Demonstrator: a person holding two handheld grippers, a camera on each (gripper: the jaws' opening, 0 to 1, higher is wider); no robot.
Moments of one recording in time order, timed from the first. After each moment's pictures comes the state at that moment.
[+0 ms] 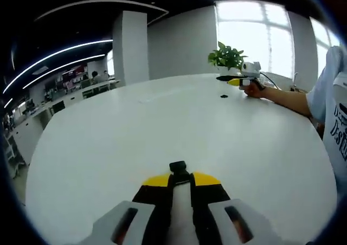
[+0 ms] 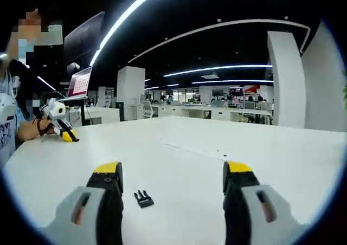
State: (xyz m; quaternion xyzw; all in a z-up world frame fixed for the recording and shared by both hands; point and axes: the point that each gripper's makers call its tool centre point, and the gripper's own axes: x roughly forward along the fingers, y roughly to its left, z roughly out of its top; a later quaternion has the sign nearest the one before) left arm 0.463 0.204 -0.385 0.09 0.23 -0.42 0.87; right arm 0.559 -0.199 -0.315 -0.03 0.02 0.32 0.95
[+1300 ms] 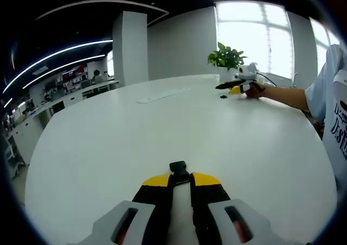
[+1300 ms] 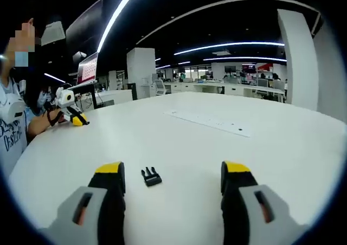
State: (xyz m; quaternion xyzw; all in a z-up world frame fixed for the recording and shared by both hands) left arm 0.464 0.205 -0.385 0.09 0.23 -0.42 0.87; right arm 0.553 -0.186 -0.364 -0.06 0.14 0.37 0.92
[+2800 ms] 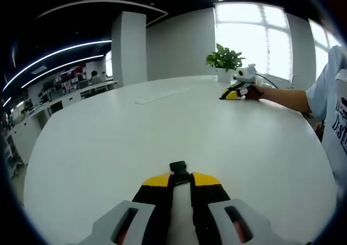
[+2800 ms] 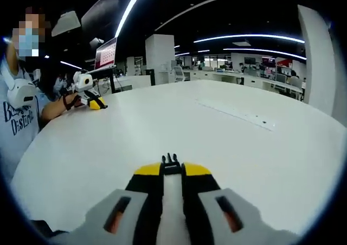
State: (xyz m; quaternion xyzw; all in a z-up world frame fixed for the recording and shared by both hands) left arm 0.464 0.205 -0.385 0.09 0.23 -0.43 0.87; right arm 0.528 -0.163 -0.379 -0.08 0.17 0.44 0.88
